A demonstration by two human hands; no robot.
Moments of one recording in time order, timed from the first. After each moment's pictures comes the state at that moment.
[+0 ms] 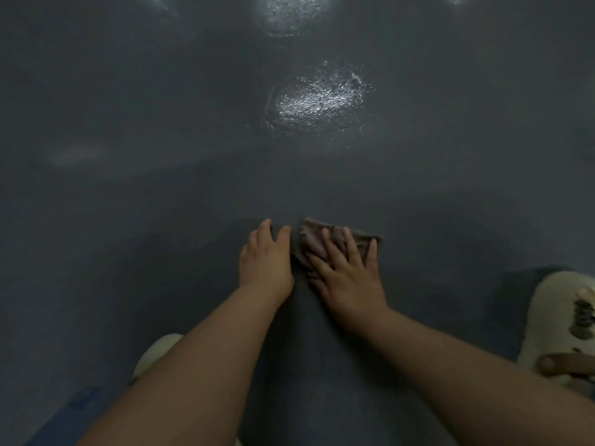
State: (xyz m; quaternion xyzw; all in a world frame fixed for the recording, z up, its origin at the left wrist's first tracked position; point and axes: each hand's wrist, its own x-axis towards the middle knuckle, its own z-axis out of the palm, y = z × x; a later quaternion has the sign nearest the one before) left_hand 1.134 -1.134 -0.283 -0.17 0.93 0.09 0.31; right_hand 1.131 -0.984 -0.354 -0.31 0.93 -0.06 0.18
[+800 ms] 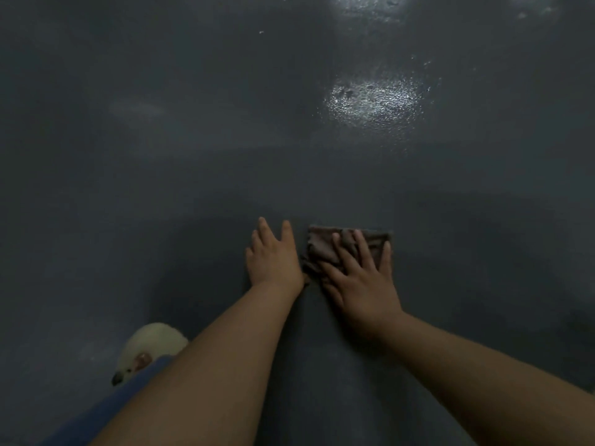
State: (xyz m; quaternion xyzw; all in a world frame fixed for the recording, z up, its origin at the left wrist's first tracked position) left_hand 1.214 -1.195 -0.285 -0.34 0.87 0.09 0.35; right_hand 1.186 -1.047 -0.352 -0.43 0.88 -0.04 0.19
